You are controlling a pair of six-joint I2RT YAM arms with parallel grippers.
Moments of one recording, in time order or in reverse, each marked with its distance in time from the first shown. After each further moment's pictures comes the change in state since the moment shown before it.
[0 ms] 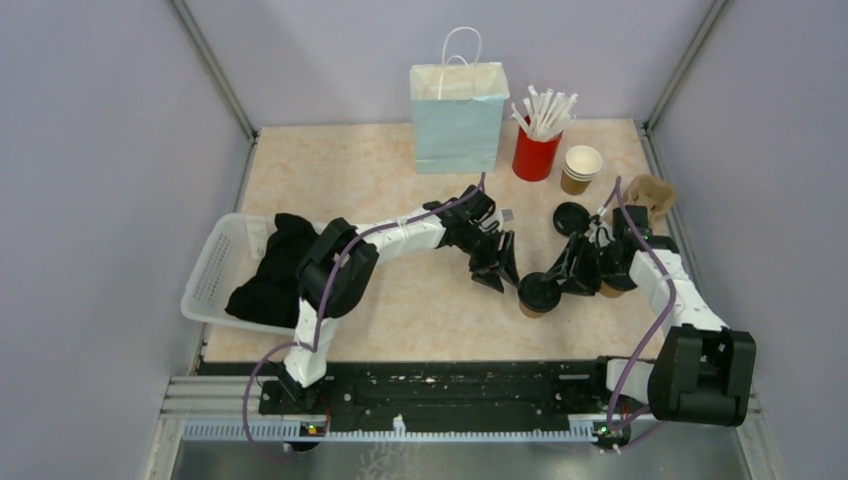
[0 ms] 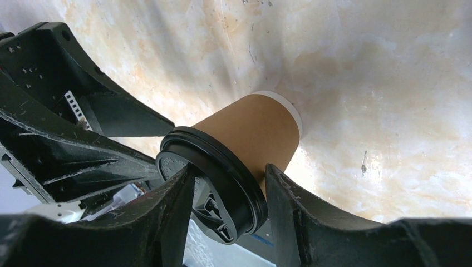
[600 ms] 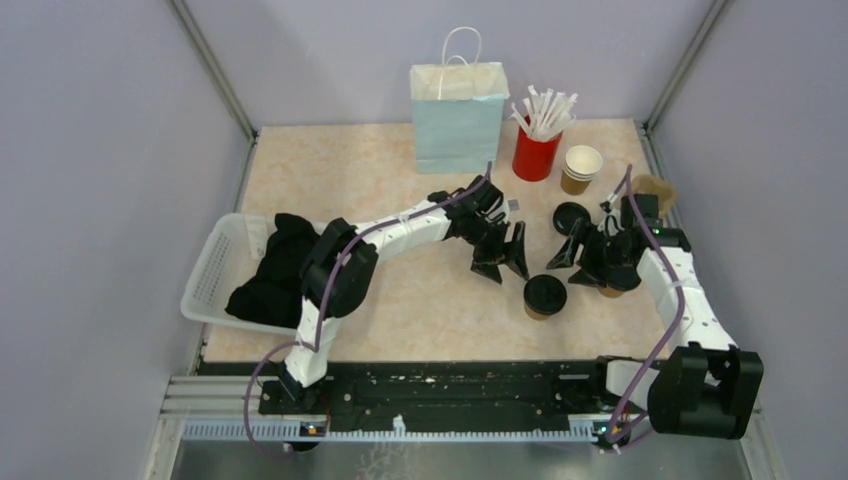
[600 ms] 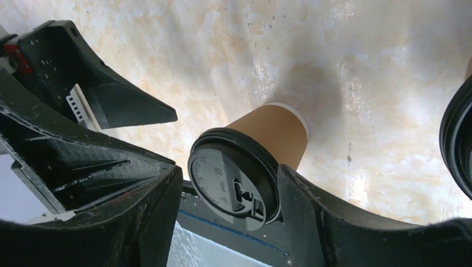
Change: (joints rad) left arm -0.010 0.029 0.157 -0.124 -0.081 0.052; right arm 0.001 -0.056 0.103 -0.089 0.076 0.003
